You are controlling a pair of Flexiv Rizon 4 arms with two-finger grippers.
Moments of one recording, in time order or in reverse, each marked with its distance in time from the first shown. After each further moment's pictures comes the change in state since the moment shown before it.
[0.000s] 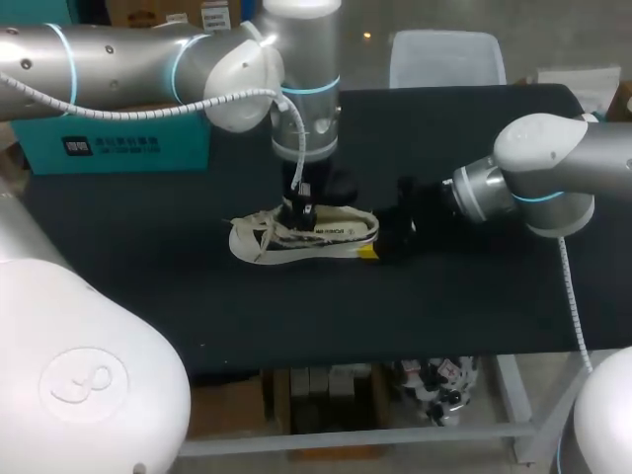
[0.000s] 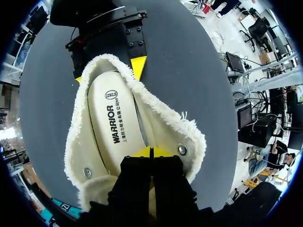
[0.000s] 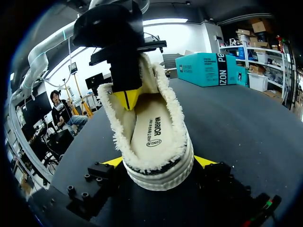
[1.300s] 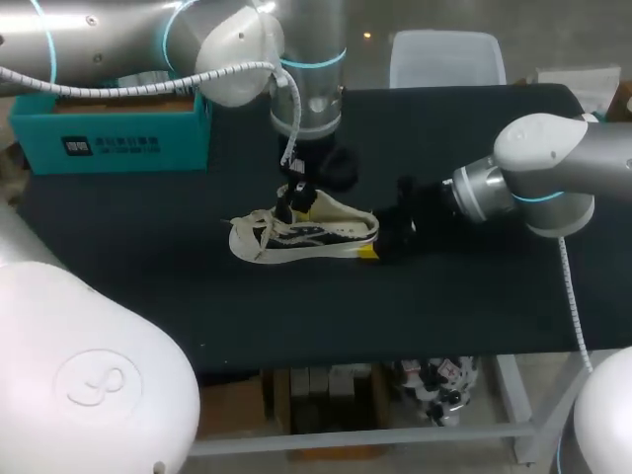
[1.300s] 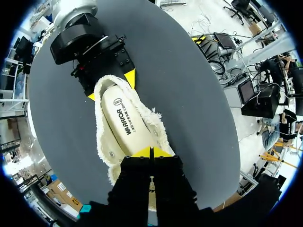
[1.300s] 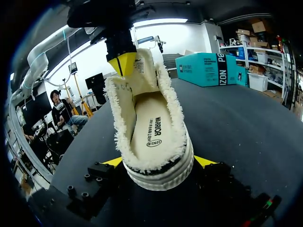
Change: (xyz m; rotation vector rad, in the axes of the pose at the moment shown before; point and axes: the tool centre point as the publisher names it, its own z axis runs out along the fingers) left arm -0.004 0.002 -0.056 -0.068 -0.087 0.230; right arm 0.000 0.000 0.000 0.000 0.000 0.000
